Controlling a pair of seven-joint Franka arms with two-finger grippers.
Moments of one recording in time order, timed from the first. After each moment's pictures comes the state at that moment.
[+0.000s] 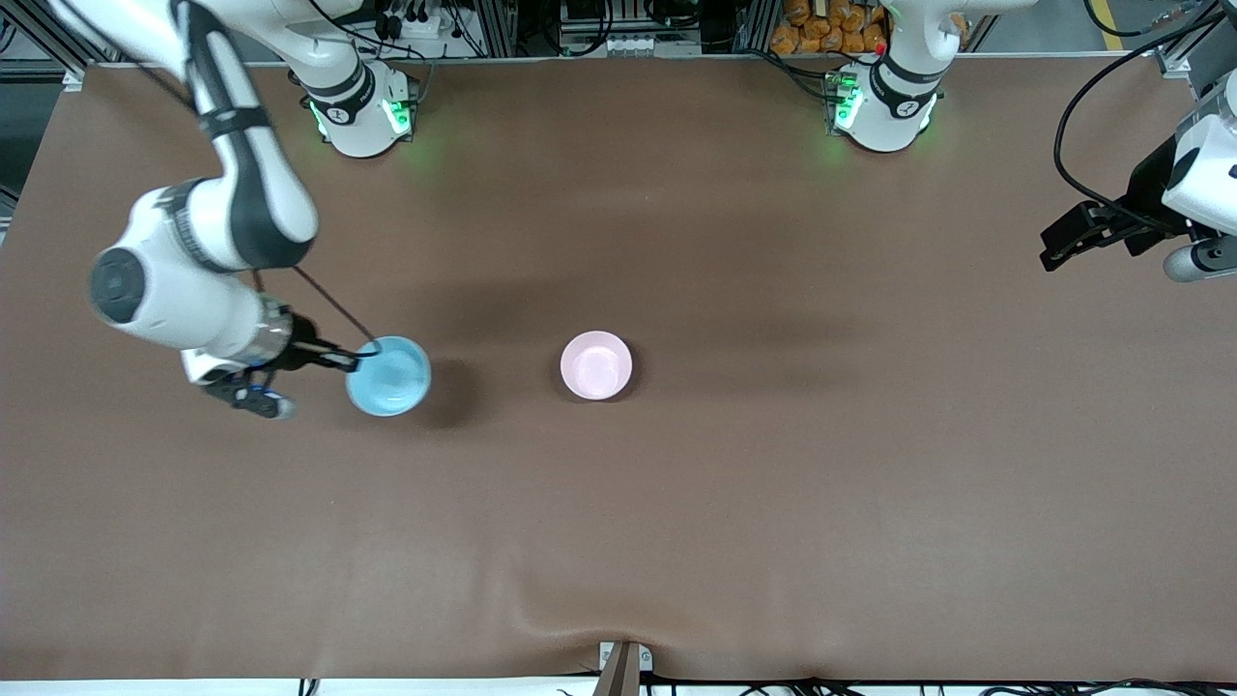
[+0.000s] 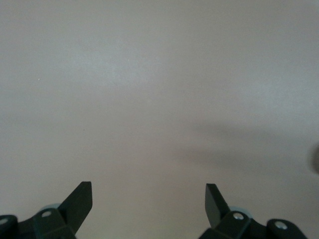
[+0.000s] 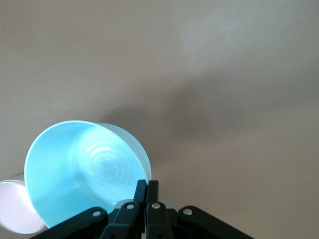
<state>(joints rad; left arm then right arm) -0.04 -0.05 -0.04 -1.65 0.04 1.62 -0.26 0.20 0.24 0.02 -1.92 0.24 2.10 0.51</state>
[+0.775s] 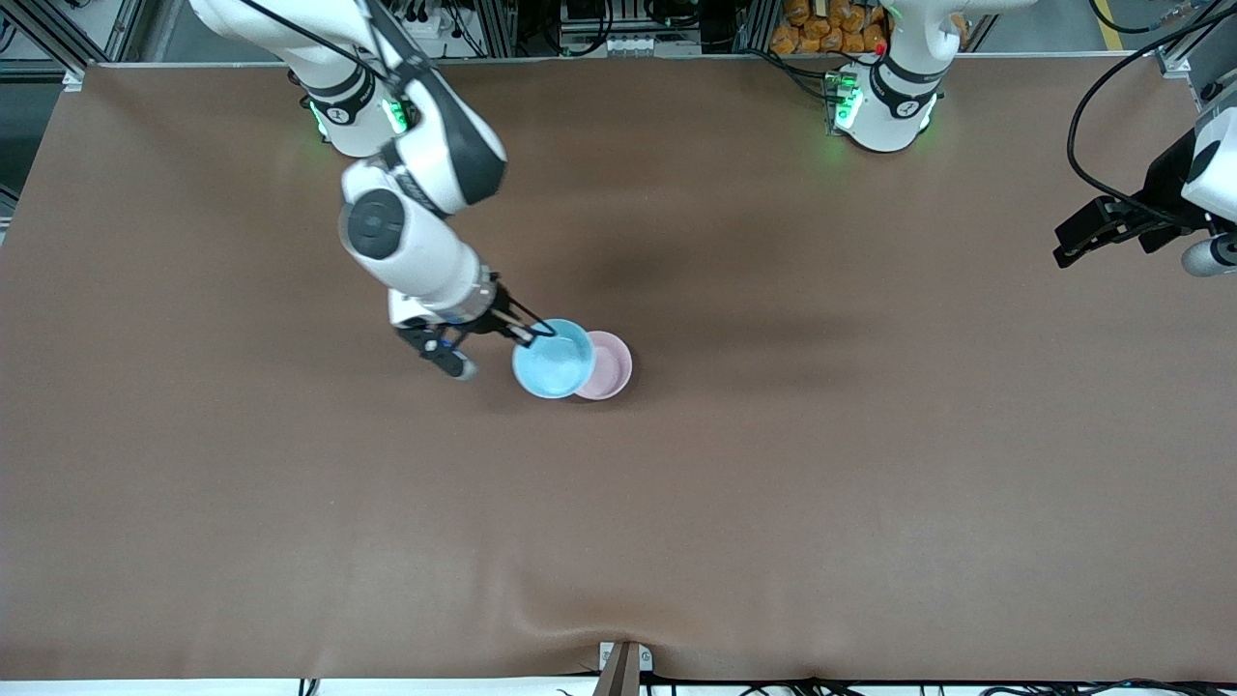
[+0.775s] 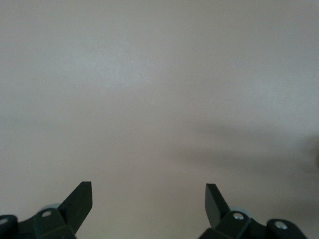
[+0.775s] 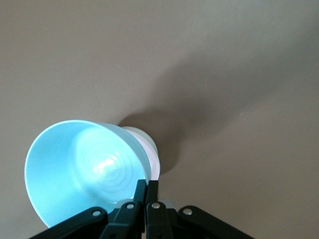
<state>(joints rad) -0.02 -0.06 -0.03 -1.65 0.04 1.62 -0.23 0.46 0.36 0.13 -1.87 0.24 2.32 1.08</state>
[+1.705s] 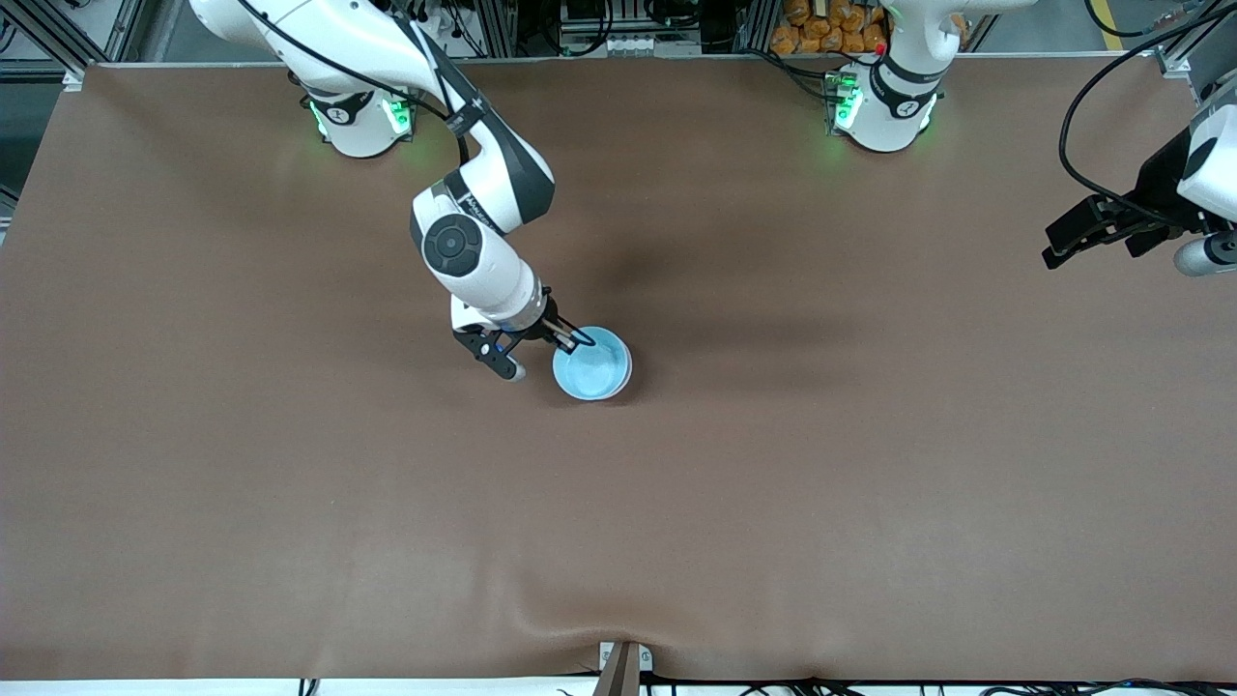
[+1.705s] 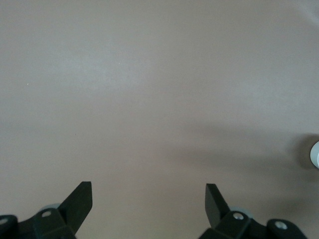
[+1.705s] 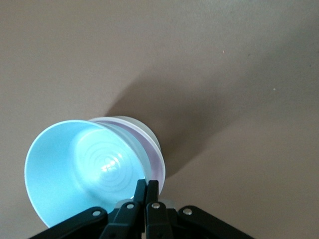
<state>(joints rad) -0.03 -0.06 -0.04 -1.65 -0.01 1.64 -0.21 0.53 0.48 0.13 -1.87 0.21 2.44 1.17</state>
